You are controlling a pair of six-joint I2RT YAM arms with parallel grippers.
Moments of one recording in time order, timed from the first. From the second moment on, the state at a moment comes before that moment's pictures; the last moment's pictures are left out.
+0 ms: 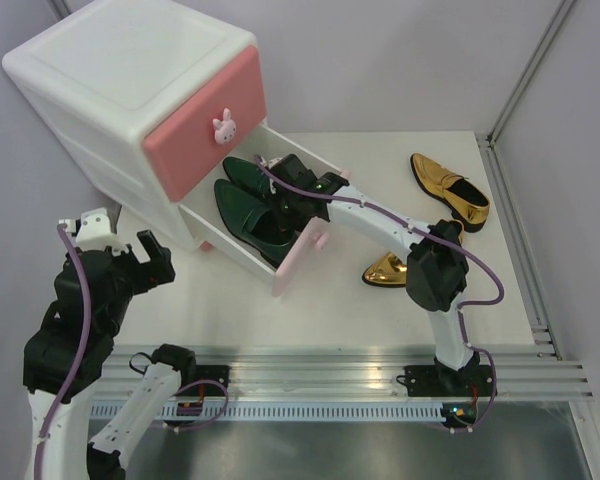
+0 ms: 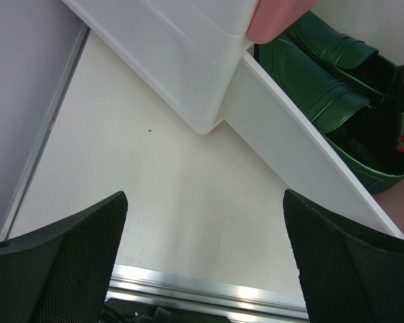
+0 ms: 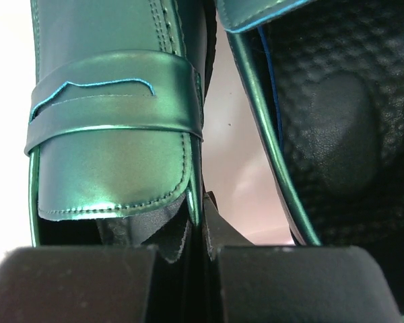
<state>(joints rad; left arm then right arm) -0.26 0.58 1.29 -1.13 -0.35 -0.30 0.80 2.07 1.88 -0.68 -0.05 0.27</state>
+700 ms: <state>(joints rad) -0.26 0.61 1.30 -1.13 -0.38 -0.30 0.78 2.06 1.86 -0.57 -0.08 0.30</state>
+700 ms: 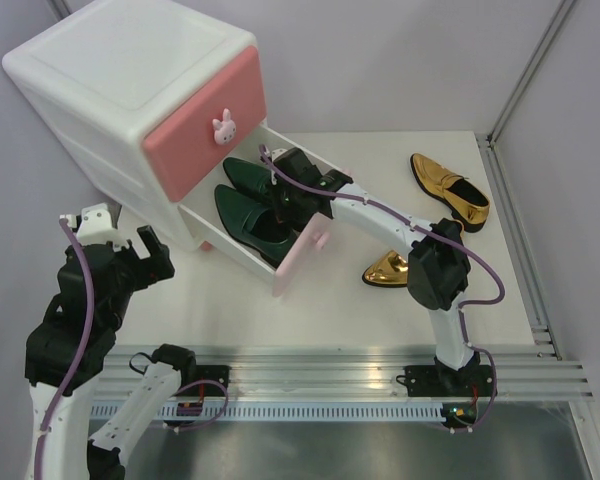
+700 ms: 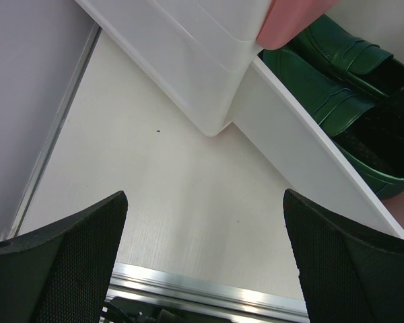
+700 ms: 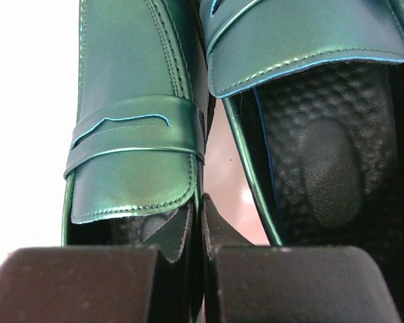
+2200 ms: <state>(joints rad) -0.26 0.59 1.36 -1.13 -0.36 -0.30 0.77 1.24 1.40 -0.35 0.00 0.18</state>
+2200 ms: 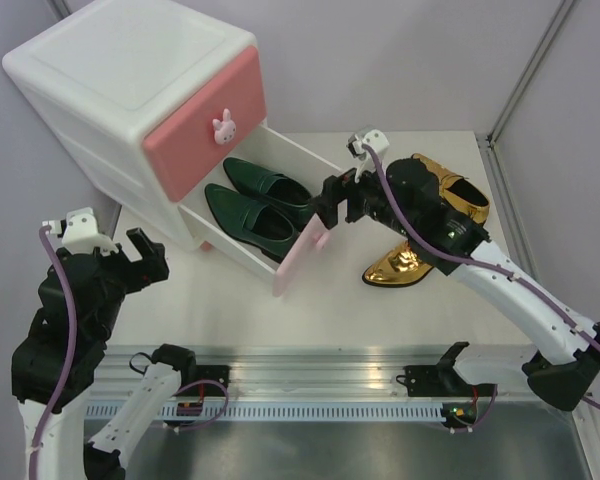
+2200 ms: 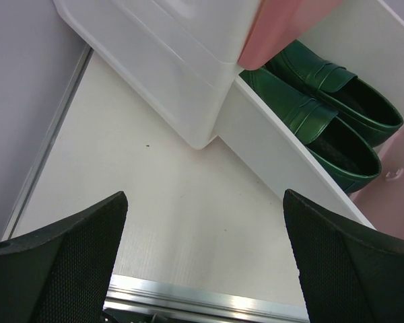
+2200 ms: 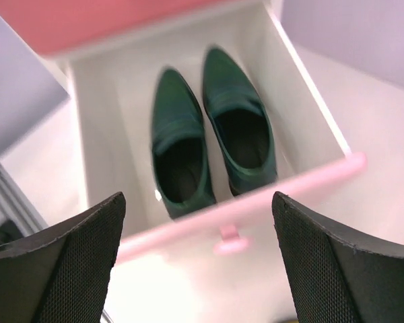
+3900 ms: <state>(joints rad) -0.26 0.63 1.36 -1.13 -0.36 -0.30 0.62 1.46 0.96 -0.14 -0.38 -0.07</state>
